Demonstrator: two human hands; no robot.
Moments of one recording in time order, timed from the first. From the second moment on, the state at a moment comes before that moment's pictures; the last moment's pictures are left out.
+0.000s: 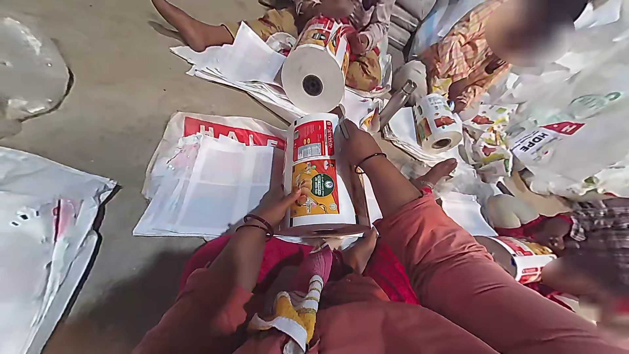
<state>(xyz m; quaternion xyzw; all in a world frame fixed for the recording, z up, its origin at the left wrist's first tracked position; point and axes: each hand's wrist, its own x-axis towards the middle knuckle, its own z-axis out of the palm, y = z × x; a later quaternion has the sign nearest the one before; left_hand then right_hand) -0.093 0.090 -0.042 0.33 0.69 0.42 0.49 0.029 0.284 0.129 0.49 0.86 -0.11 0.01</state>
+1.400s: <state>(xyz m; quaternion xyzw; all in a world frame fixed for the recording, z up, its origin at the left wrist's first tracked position) -0.089 0.090 -0.036 0.32 0.71 0.42 0.47 0.079 0.297 0.106 0.51 0.70 -0.42 -0.27</state>
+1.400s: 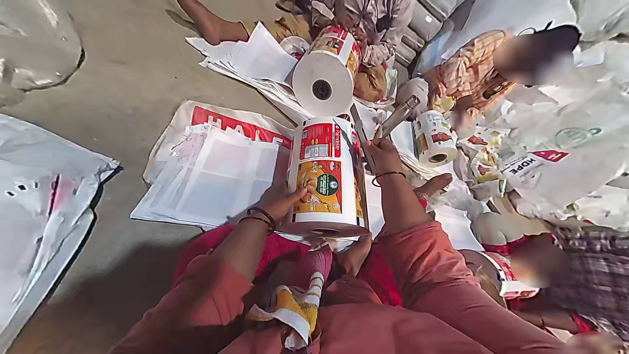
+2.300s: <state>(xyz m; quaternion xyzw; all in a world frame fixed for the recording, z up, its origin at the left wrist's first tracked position) -0.088 0.087 -0.036 0.34 0.69 0.43 0.47 0.093 0.250 0.113 0.44 0.71 -0.44 -0.33</state>
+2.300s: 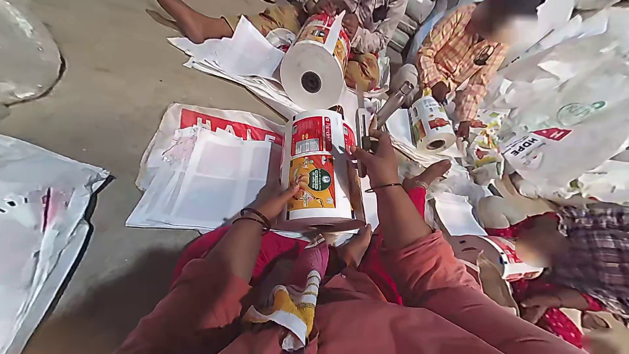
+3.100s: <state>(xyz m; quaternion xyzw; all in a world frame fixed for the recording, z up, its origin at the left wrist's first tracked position) -0.084 0.083 -0.030 0.32 0.70 0.42 0.48 0.101 0.241 0.117 0.32 0.60 -0.66 -0.31</state>
